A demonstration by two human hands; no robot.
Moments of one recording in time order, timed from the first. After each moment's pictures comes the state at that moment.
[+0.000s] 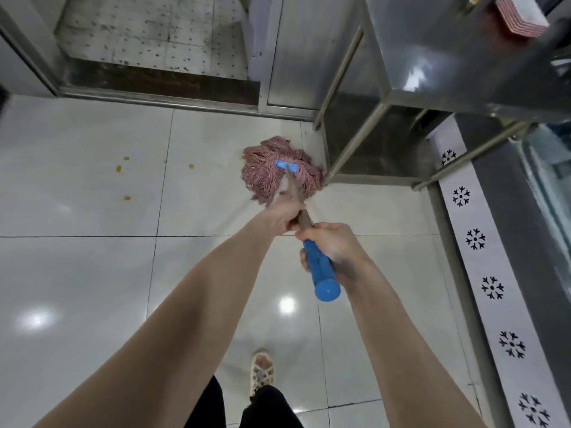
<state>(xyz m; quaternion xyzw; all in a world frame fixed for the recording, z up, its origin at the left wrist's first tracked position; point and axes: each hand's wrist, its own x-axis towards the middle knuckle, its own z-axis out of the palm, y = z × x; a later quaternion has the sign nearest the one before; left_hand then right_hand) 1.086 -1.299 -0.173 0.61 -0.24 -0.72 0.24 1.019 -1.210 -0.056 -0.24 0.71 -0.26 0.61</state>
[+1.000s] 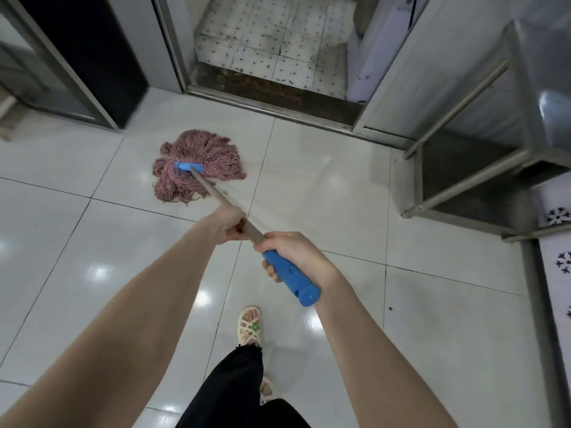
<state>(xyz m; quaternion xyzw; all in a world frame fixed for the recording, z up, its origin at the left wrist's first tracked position) 1.521 -1.247 -0.198 0.72 -0.12 -0.62 0.29 1.368 -1.213 -0.090 -0.32 0.58 -0.05 0.75</state>
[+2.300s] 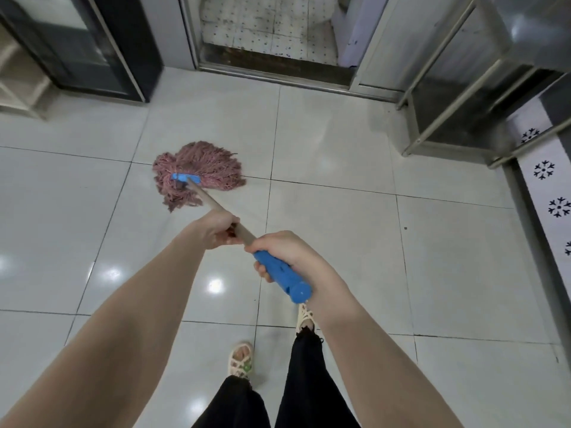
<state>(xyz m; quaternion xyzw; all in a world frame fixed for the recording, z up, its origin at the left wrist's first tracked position) 1.634 -0.832 -0.187 0.70 -0.15 -0.65 0.26 1.480 -0.788 -0.089 -0.30 0.60 -0.07 0.74</state>
